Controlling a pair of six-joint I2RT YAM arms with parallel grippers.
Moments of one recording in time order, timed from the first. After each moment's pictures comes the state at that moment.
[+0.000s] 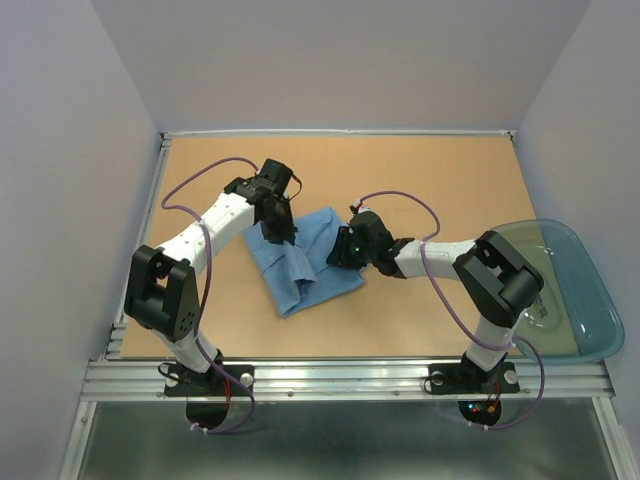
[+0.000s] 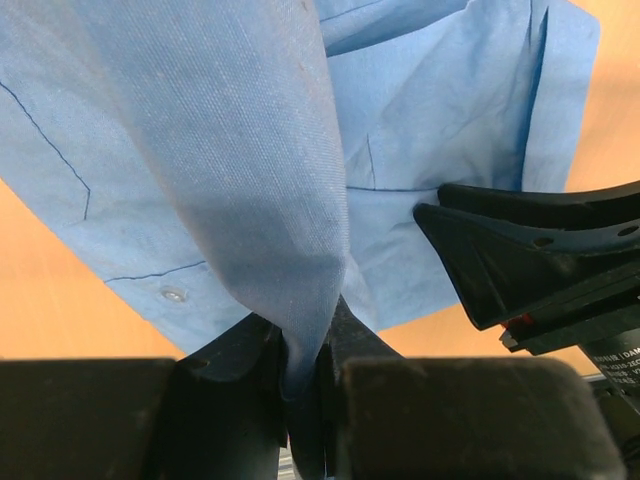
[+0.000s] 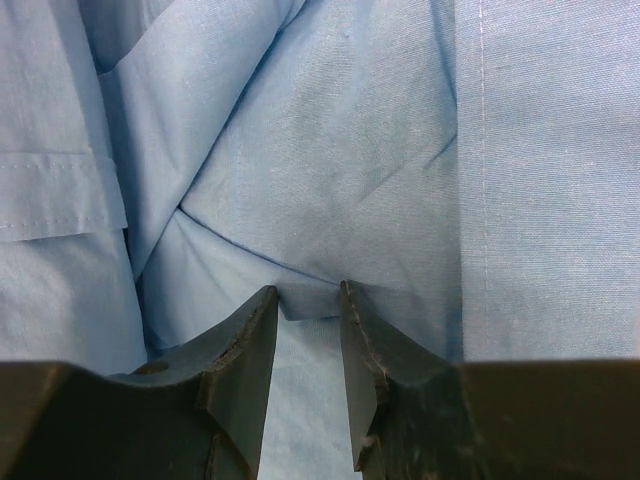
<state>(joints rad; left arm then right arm) -0.48 1.62 1.31 -0.84 0.04 -0.63 0.73 1.77 0.90 0.16 -0.04 0.74</state>
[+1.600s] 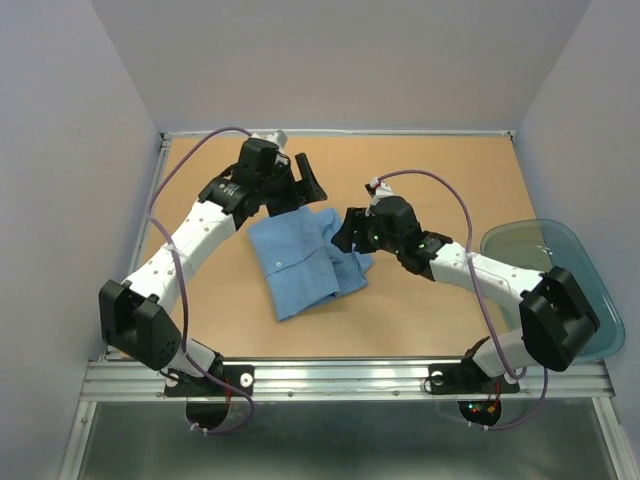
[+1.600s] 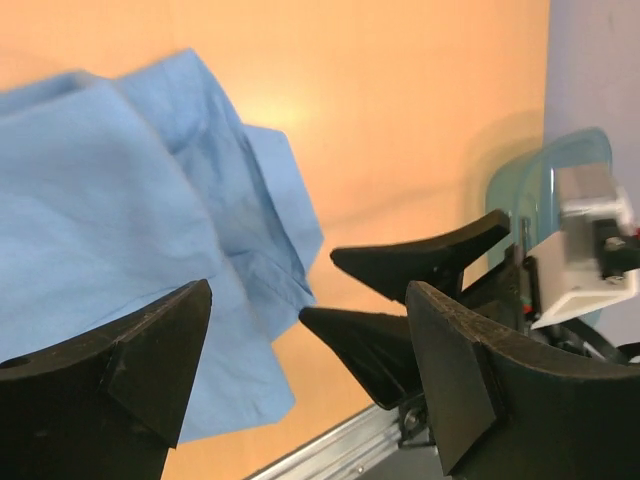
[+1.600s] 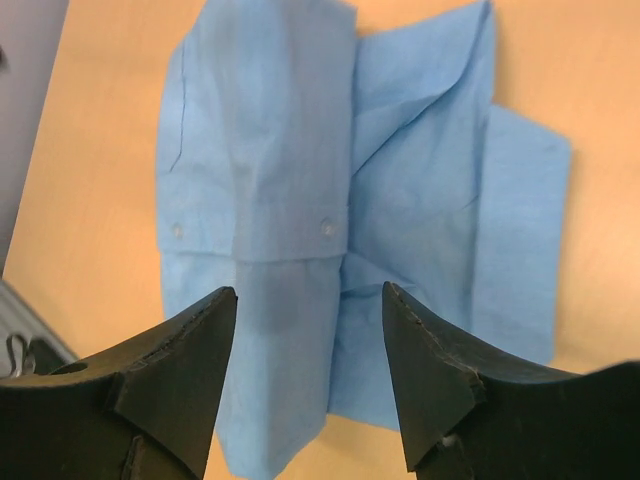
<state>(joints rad) -0.51 1.47 1.39 -0.59 0.18 -0.70 0.70 1.41 0.89 0.04 -0.01 0.58</state>
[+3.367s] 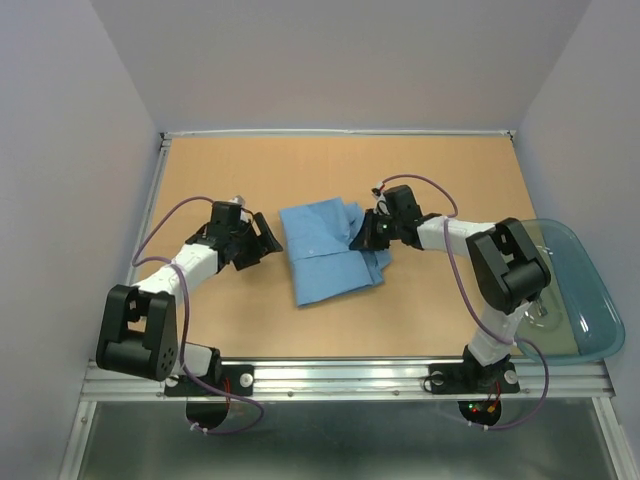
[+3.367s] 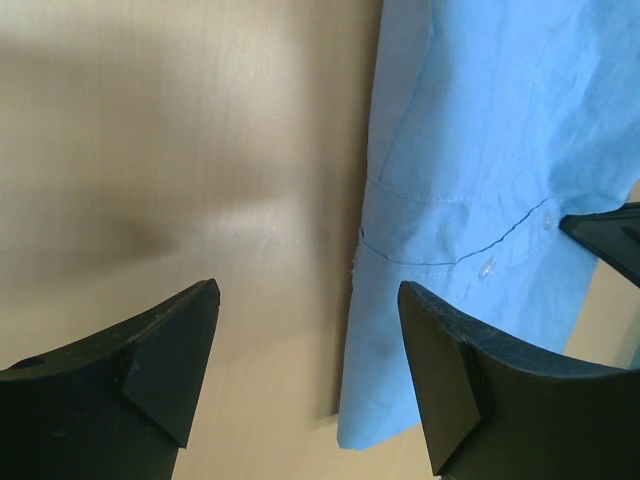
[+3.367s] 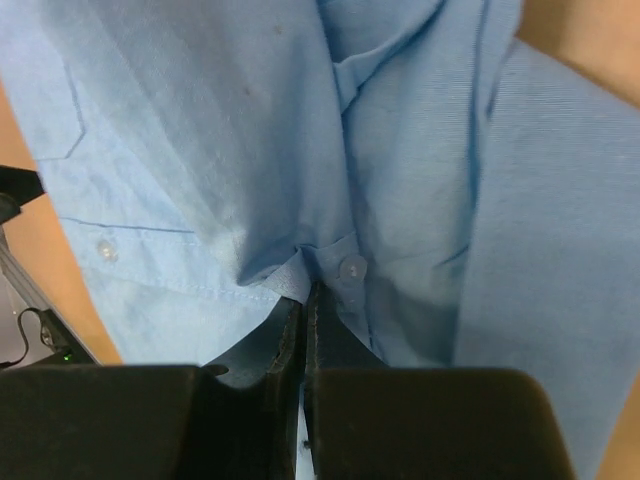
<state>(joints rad) -0.23 1.35 0.72 -0.27 0.20 -0.65 0.45 1.81 1.02 -0.02 -0.44 0.57</state>
